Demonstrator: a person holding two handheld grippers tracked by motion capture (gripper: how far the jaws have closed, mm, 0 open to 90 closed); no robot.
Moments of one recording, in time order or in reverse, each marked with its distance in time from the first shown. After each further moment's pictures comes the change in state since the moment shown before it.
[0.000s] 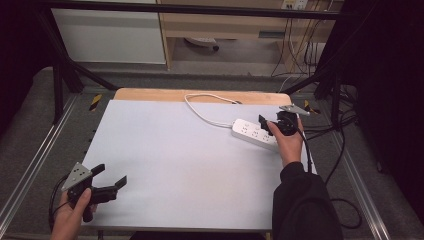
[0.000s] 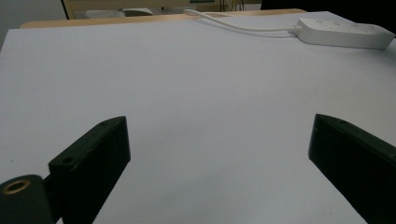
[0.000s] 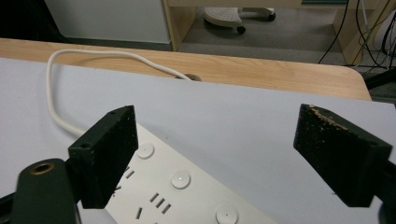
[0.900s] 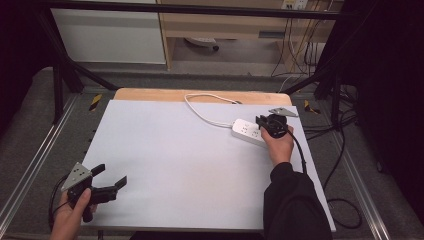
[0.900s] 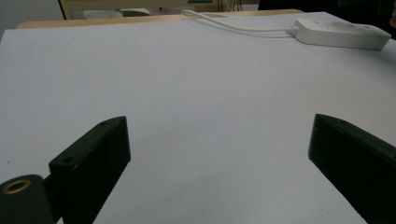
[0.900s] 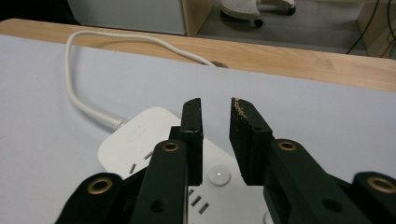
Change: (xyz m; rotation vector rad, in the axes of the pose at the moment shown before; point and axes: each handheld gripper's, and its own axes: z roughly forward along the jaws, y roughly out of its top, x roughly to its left) left arm 0.000 0.000 0.000 -0.001 -0.009 -0.001; right arm 0.020 -0.013 0.017 0.026 0.059 -0.036
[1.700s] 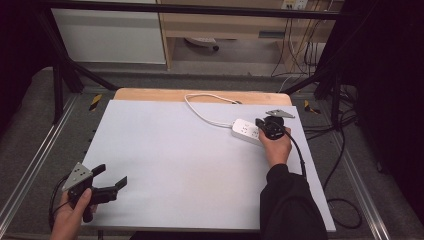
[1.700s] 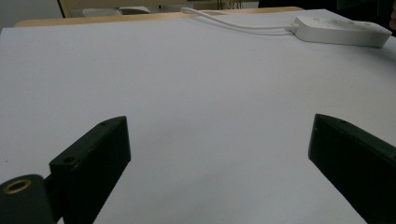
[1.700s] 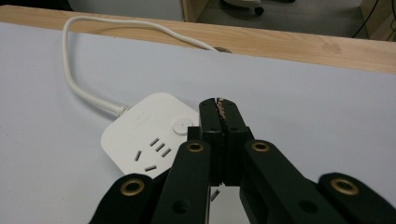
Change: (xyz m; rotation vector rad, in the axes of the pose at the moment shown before) left arm 0.000 0.000 0.001 0.008 -0.001 0.006; right arm 0.007 -0.005 0.003 0.044 -0.012 0.006
